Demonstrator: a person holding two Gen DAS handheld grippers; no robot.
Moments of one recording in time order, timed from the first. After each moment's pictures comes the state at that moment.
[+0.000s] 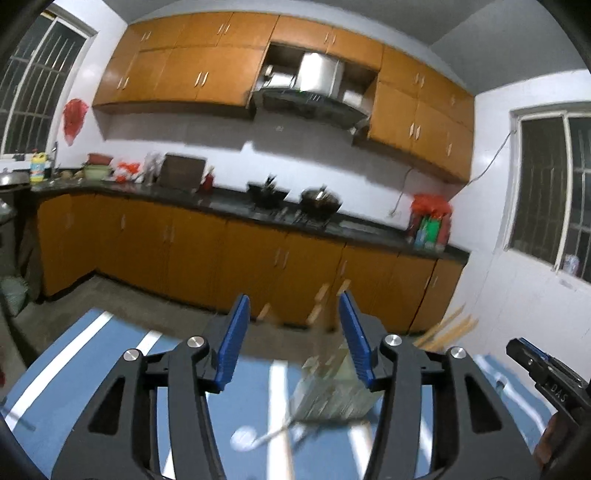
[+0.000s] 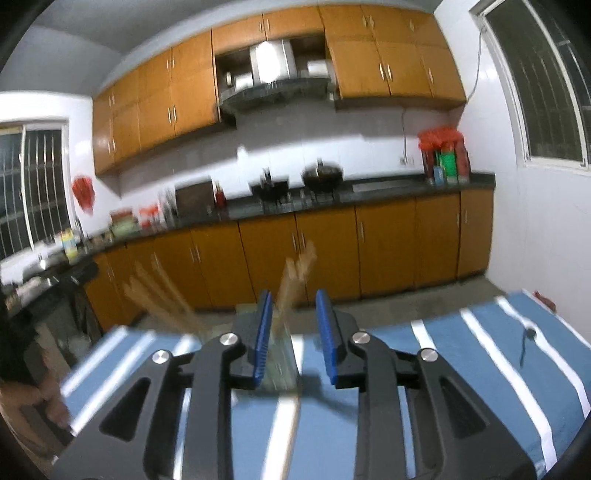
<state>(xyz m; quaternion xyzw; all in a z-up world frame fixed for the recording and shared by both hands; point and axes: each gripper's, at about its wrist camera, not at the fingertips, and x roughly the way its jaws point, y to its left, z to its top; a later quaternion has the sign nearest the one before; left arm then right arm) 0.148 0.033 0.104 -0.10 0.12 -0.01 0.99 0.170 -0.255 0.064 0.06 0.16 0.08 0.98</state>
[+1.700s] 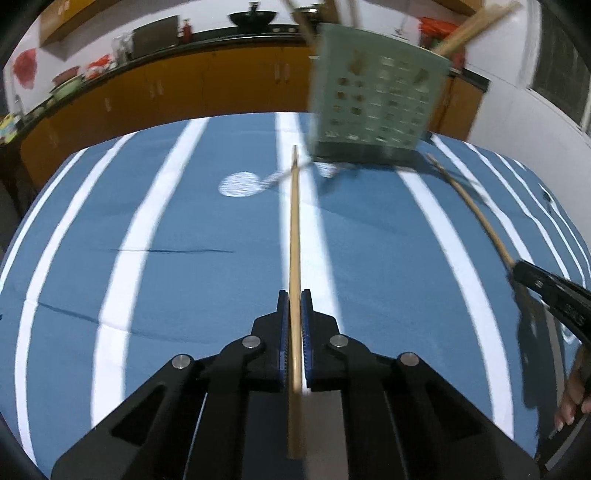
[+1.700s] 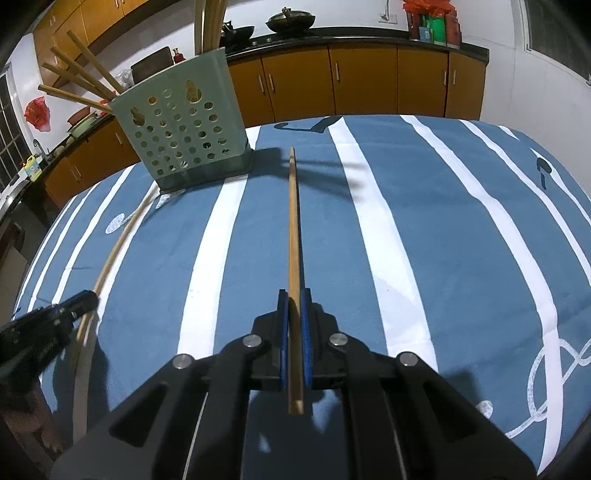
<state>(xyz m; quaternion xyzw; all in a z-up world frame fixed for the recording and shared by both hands) 0.154 -0.006 -0.080 -0.01 0.43 -0.02 0.90 0.184 -0.250 -0.109 0.07 0.42 0.04 0.91</state>
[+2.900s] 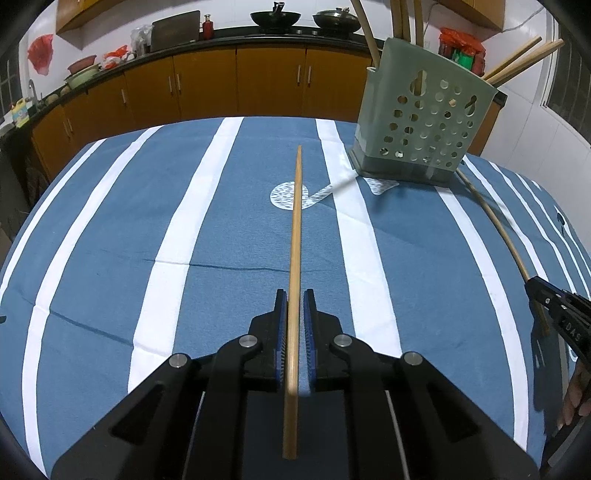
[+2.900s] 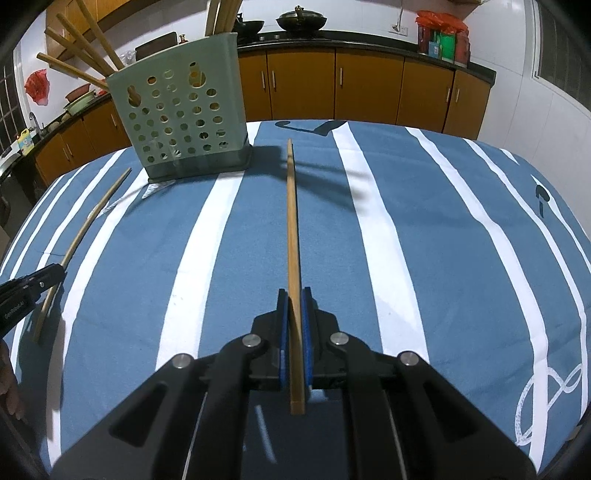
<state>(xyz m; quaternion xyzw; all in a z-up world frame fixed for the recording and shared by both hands) 0.166 0.022 -0.080 -0.03 0.43 0.00 0.90 0.196 -0.240 -0.115 0.01 0.42 0.03 0.91</state>
